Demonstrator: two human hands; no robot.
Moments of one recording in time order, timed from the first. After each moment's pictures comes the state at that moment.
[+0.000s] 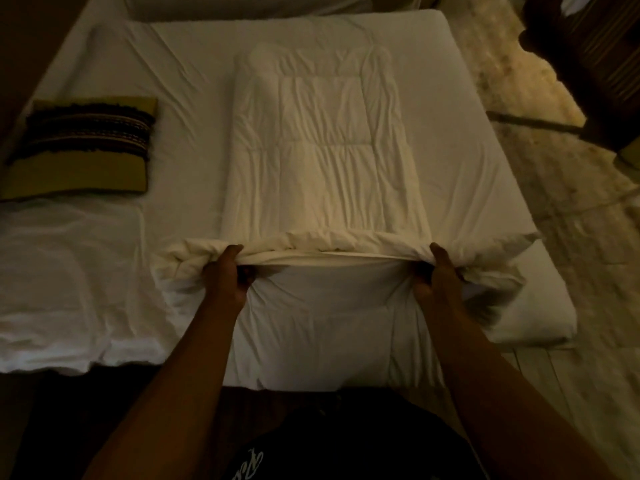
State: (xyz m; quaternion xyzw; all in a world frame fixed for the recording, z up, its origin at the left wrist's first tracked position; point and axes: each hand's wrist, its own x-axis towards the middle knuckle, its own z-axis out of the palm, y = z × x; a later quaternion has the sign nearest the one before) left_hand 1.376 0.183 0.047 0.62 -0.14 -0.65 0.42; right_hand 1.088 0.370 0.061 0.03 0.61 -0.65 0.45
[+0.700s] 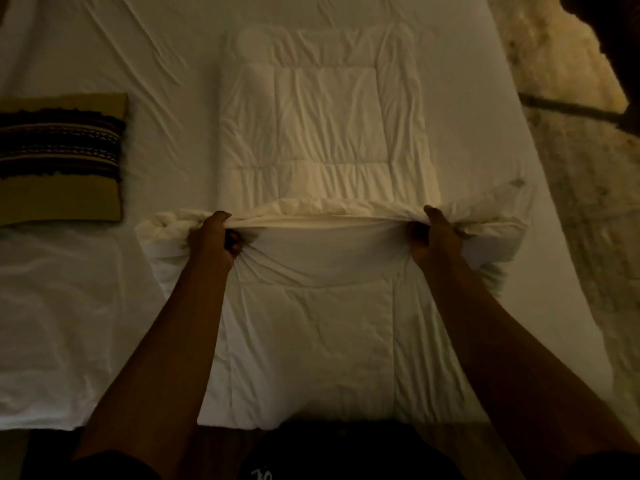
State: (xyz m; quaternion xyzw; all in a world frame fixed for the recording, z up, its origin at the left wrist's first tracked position) left_hand 1.288 -0.075 0.032 0.69 -0.17 -0.61 0.33; right_hand 0.965 0.085 0.027 0.26 0.50 -0.75 0.35
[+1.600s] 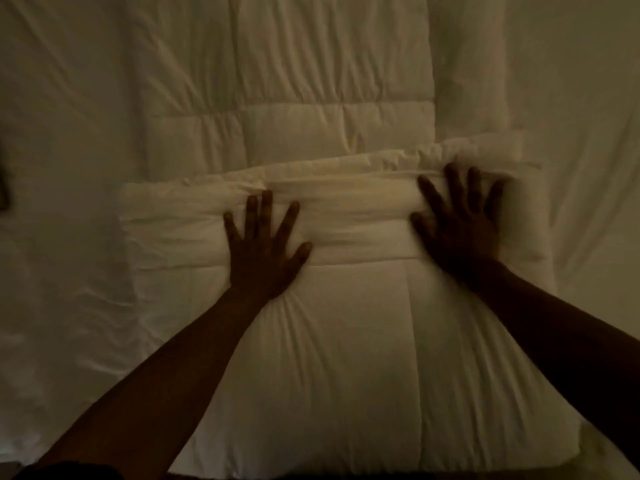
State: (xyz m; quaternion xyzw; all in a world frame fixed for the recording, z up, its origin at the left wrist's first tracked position) left_hand 1.209 -0.096 -0.187 0.46 -0.88 -0.09 -0.13; right_hand 0.883 0.029 -0.174 -0.55 0.82 0.10 0.11
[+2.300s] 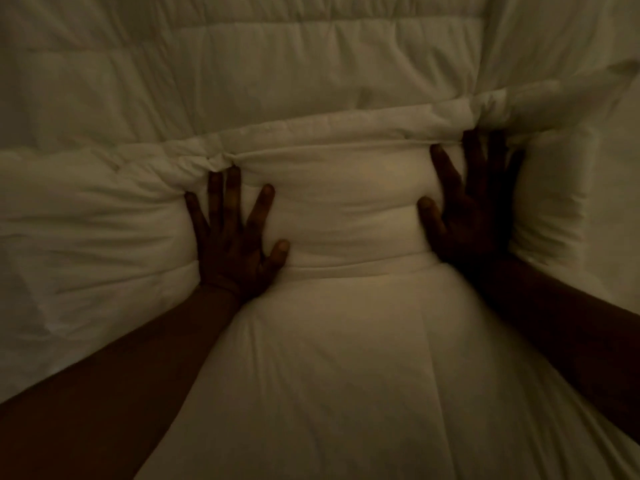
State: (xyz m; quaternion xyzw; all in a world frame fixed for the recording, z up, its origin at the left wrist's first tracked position) left_hand 1.205 -0.113 -0.304 0.41 -0.91 -0.07 0.02; right_hand 0.877 0.016 -0.299 -0.58 0.81 -0.07 0.03
